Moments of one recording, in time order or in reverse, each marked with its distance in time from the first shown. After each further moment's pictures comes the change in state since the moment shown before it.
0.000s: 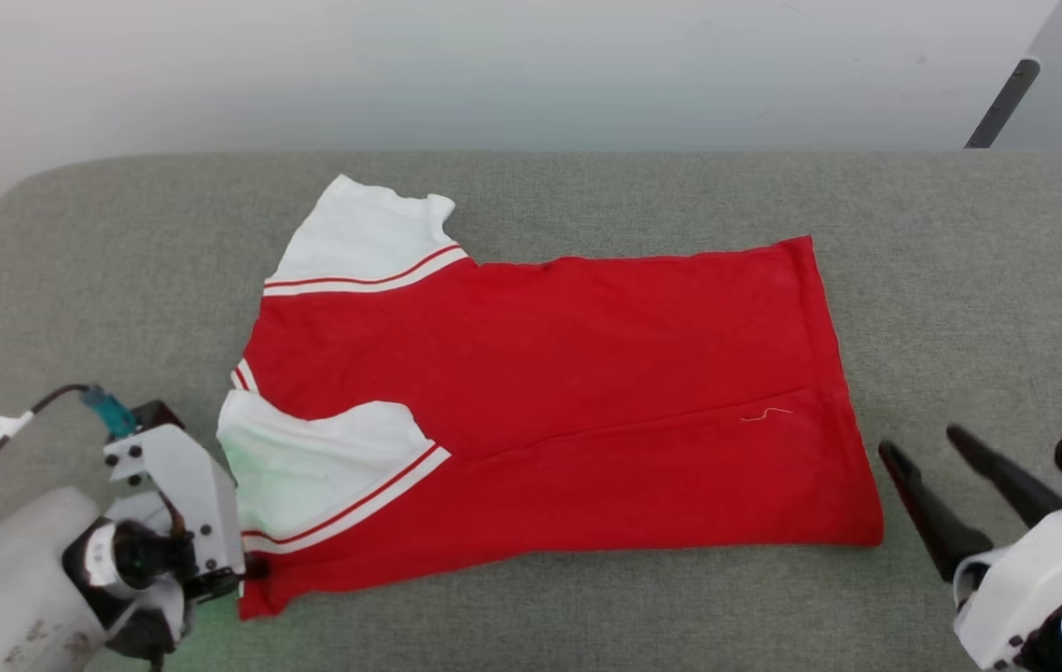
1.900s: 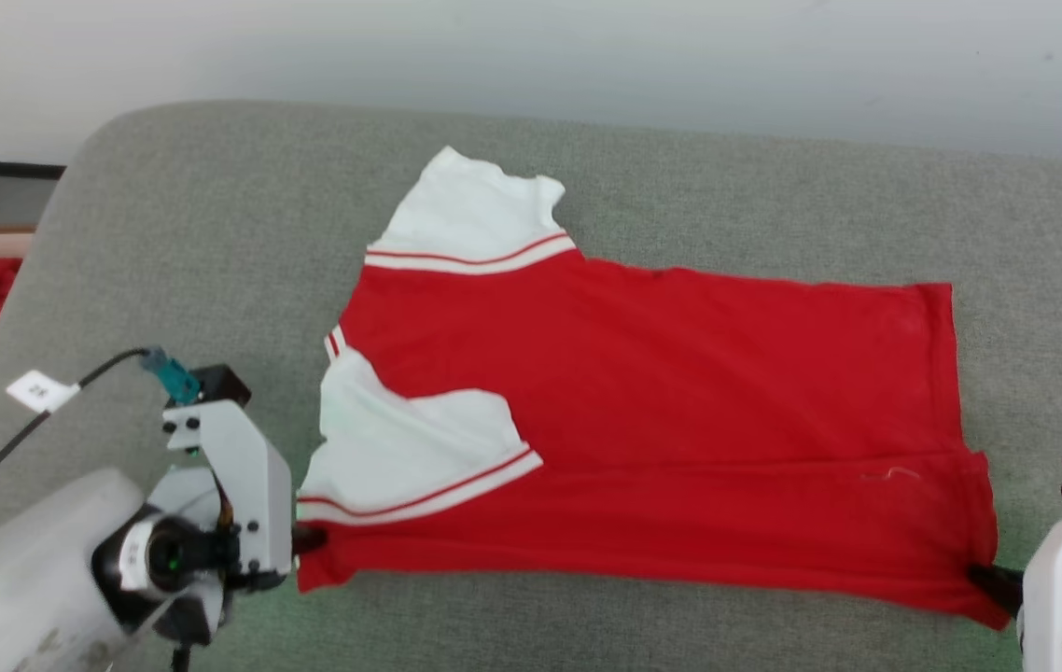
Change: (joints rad) left arm -0.037 0.029 0.007 -0.204 0.073 -0.021 -0.042; right arm -0.023 -0.006 -0.143 0.105 0.008 0.000 0.633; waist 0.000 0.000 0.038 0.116
